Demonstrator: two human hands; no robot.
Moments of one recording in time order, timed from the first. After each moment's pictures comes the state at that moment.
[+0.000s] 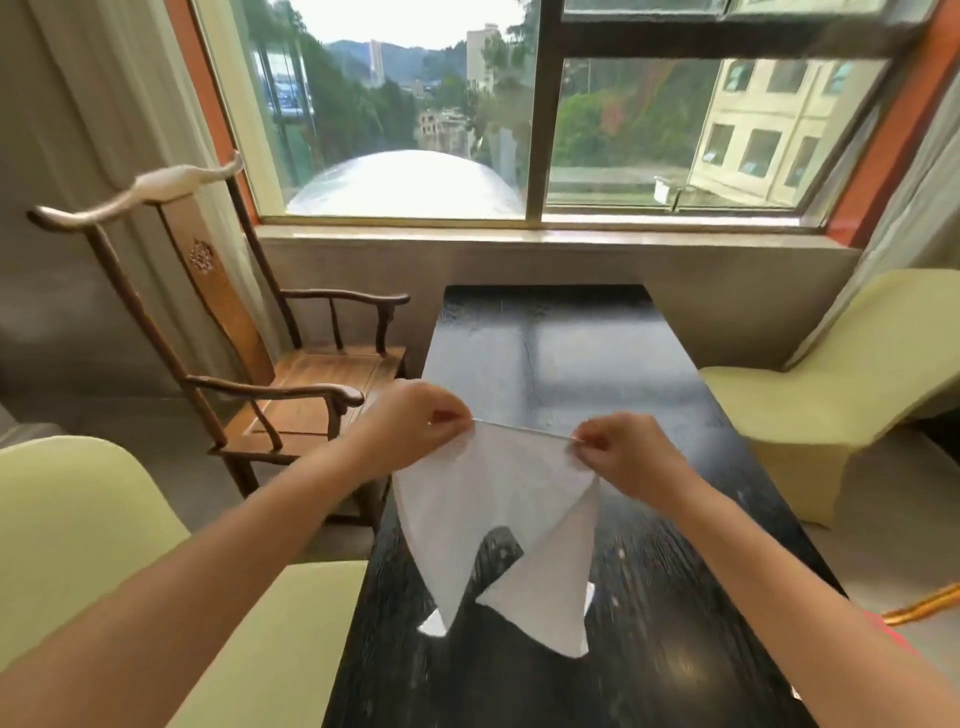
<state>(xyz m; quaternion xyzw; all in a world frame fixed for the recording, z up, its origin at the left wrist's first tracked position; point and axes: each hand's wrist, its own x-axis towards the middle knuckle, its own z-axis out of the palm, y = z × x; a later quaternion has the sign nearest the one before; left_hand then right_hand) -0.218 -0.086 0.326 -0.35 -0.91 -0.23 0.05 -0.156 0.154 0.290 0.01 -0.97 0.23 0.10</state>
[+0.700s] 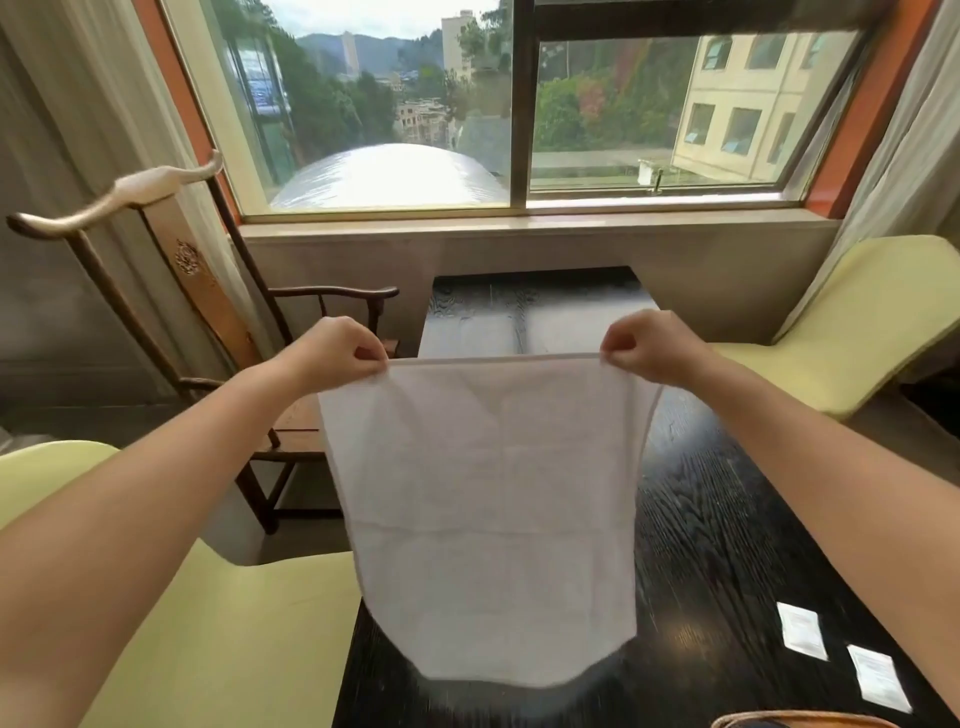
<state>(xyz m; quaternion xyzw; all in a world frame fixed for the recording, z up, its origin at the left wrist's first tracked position) -0.276 -0.135 0.347 -0.29 -0.94 -0.17 0.03 -0.188 0.202 0.342 0.00 -0.98 0.17 0.10</state>
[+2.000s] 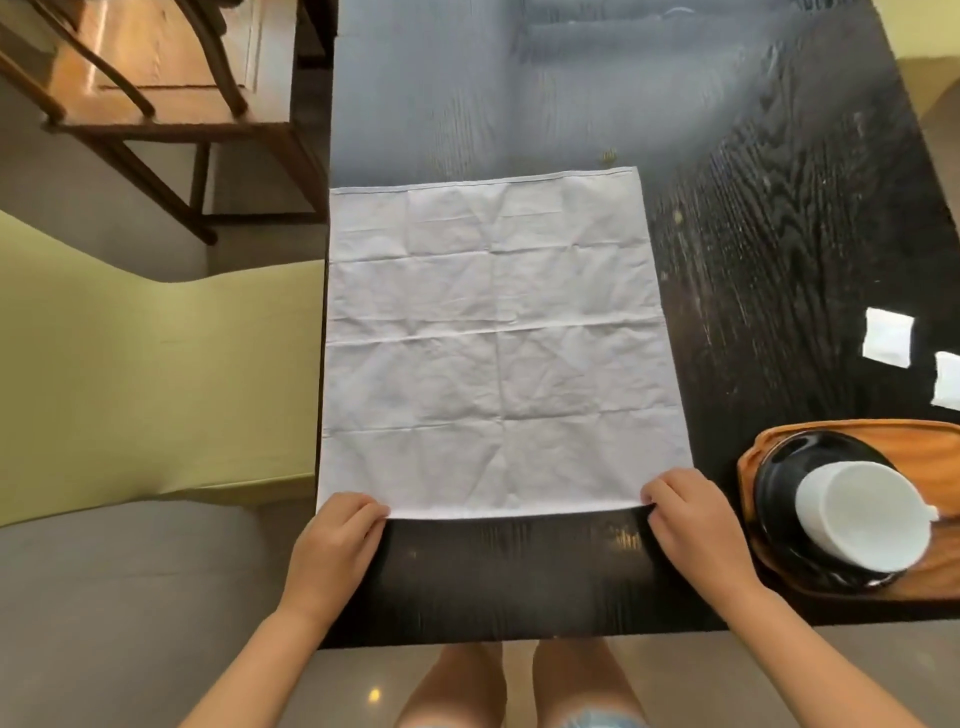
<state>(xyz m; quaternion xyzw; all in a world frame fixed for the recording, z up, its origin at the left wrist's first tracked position) -0.028 -0.242 -0.081 -0.25 -0.94 -0.23 -0.08 0.074 0.133 -0.064 -0.06 -0.99 0.15 -0.03</state>
